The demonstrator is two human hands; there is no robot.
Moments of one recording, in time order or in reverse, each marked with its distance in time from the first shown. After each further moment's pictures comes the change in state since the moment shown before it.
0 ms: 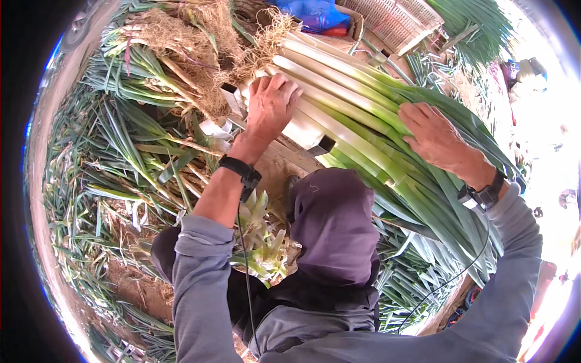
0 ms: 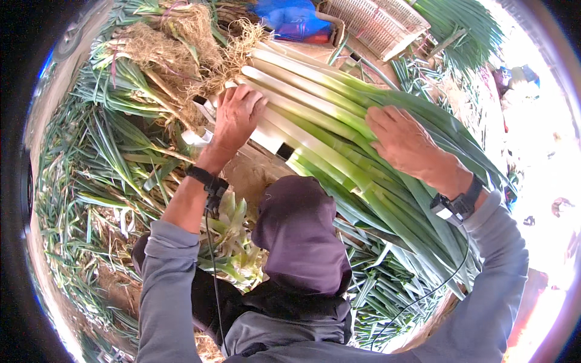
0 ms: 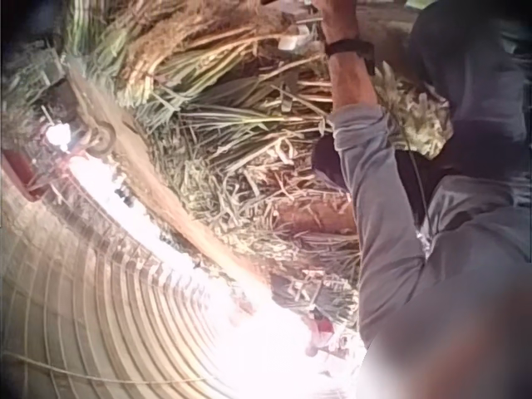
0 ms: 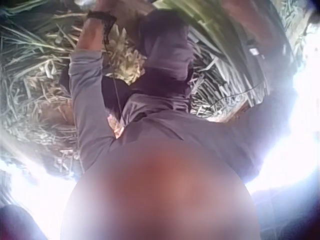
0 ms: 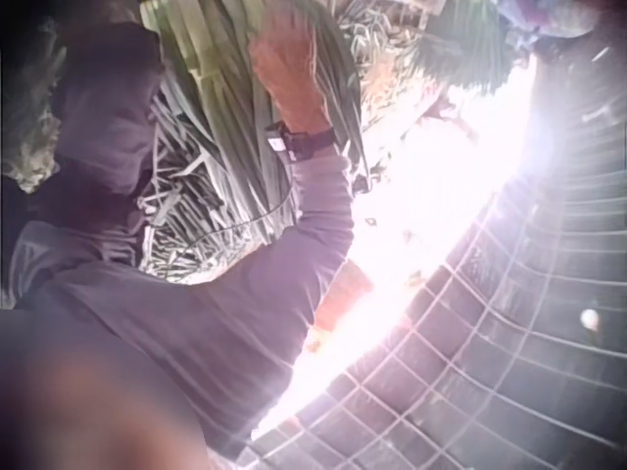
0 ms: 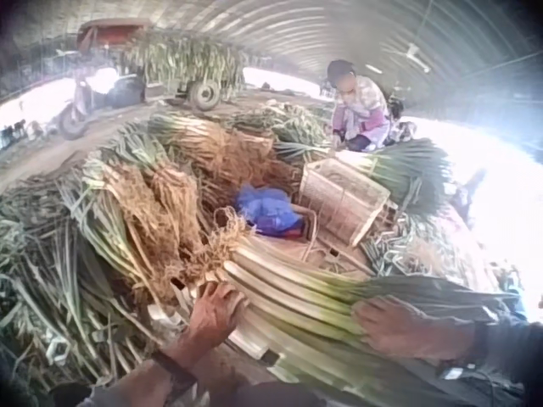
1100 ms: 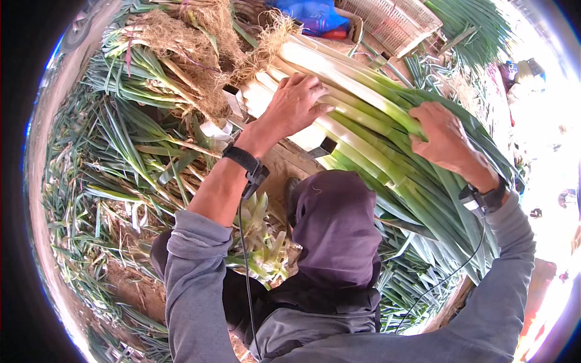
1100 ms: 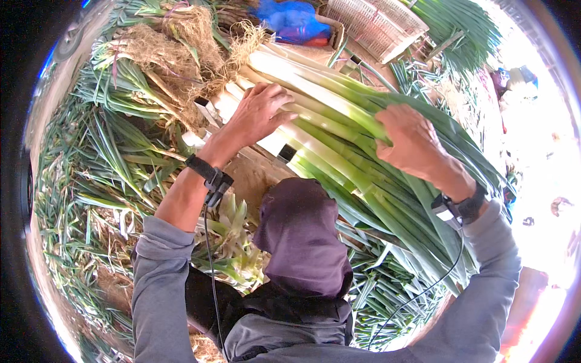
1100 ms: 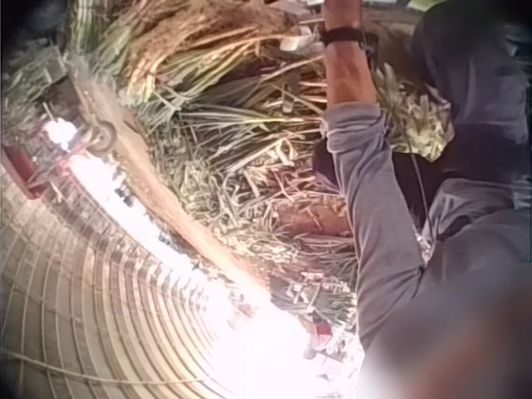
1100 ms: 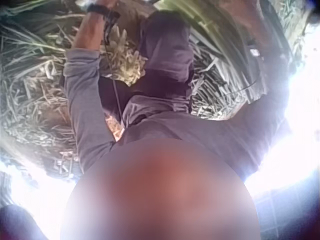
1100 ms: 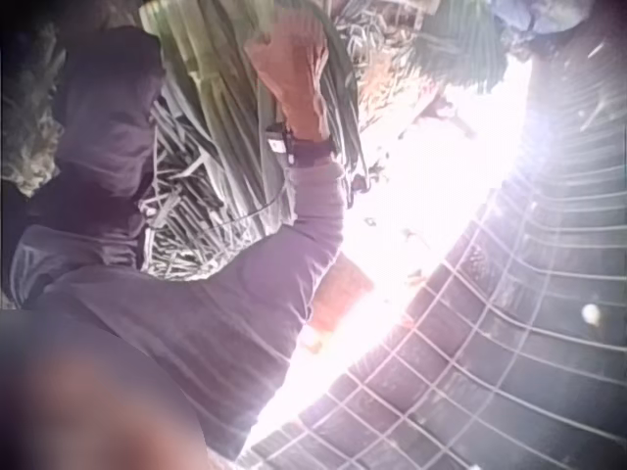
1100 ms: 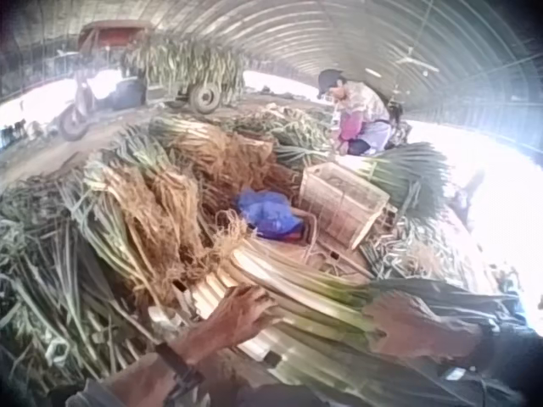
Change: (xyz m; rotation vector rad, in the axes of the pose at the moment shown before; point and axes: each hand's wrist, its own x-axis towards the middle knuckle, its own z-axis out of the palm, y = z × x) left_hand 0.028 0.026 -0.005 -0.182 -0.355 0.107; right_hand -0.001 -0.008 -0.018 0.198 0.154 0.311
